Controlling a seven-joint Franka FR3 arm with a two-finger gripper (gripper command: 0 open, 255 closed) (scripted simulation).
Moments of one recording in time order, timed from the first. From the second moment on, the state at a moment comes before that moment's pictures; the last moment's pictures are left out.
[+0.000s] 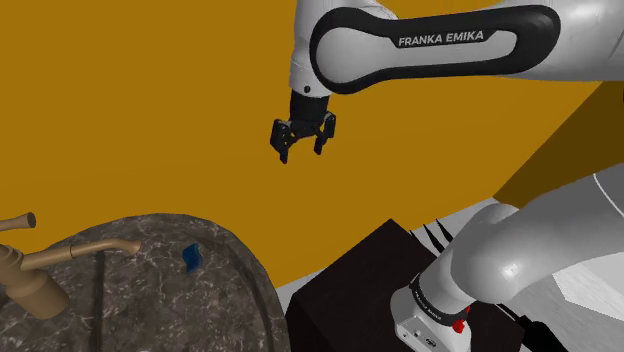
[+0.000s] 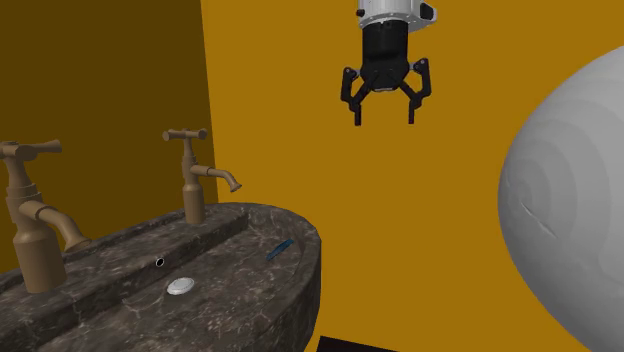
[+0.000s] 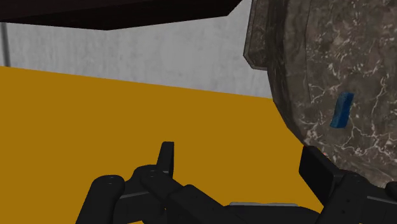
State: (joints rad) arm 0.07 -0.34 0.31 -2.25 0.07 1.87 0.49
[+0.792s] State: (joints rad) arm 0.13 0.12 0.44 -2.04 -0.07 1.98 0.77
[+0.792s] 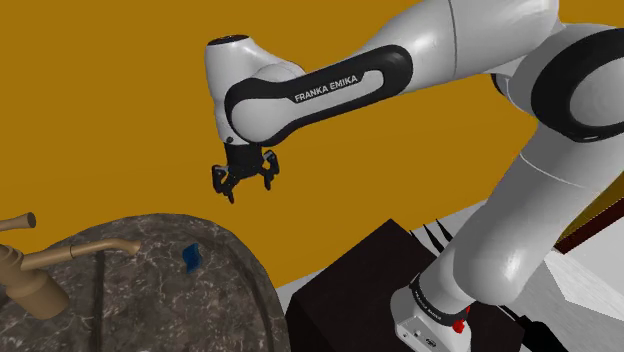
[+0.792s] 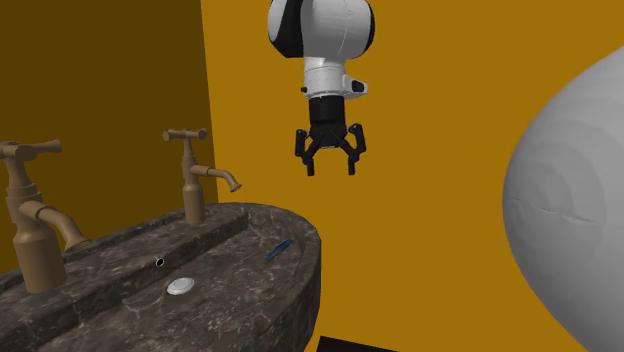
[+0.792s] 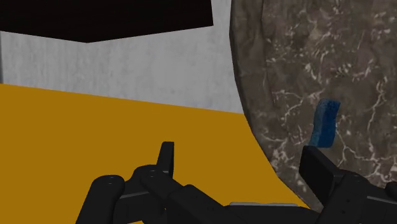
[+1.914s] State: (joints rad) arm 0.39 0.84 0.39 -1.42 -0.26 1.88 1.00
